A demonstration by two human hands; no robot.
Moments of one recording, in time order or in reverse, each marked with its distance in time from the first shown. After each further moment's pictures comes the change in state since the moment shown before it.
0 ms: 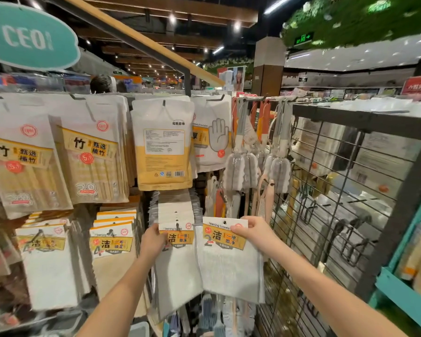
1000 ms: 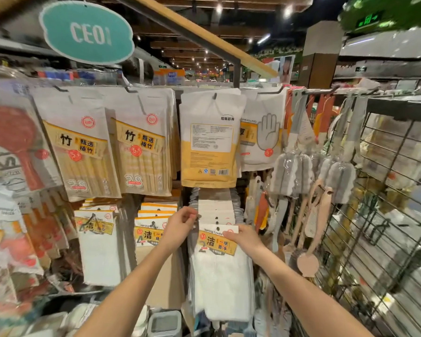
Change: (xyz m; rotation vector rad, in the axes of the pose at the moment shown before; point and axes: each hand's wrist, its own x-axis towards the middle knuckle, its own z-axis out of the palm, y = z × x) left_hand 0.017 0.000 -0.052 -0.076 -0.064 0.283; right_hand 0.084 0.012 0.124 0.035 -0.129 0.078
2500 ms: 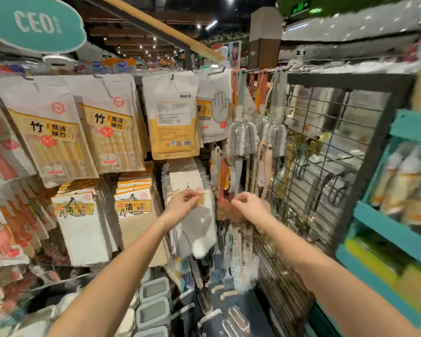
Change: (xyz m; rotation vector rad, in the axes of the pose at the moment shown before) left_hand -0.103 0.075 0.024 0.054 -0.346 0.052; right_hand -0.153 -0.002 -0.051 -0.280 0.307 0.046
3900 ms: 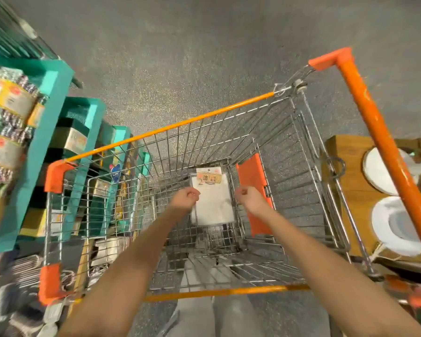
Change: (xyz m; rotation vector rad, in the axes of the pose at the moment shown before) left_hand -0.457 0.073 0.781 0.387 -1.402 -0.021; right_hand -0.706 0.568 -0.213 0.435 0.482 1.258
